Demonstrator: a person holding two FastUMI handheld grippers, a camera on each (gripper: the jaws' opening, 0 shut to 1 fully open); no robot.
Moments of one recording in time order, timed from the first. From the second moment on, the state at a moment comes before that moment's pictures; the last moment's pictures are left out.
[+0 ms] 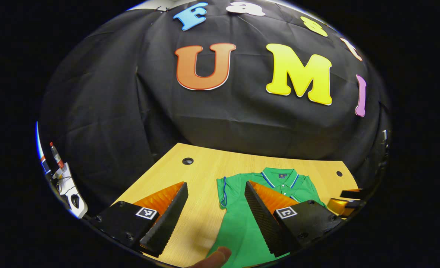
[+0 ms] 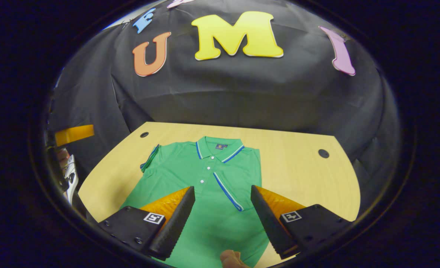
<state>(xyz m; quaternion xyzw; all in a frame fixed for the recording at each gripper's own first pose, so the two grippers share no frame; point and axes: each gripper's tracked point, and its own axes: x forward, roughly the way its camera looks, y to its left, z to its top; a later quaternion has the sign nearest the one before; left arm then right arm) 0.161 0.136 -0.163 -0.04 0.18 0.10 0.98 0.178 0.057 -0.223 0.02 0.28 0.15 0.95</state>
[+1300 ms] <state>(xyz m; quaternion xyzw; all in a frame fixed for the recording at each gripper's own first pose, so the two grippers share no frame) 0.299 0.142 -0.357 -0.07 0.39 0.06 0.92 0.071 0.080 -0.213 0.01 0.35 0.06 0.93</state>
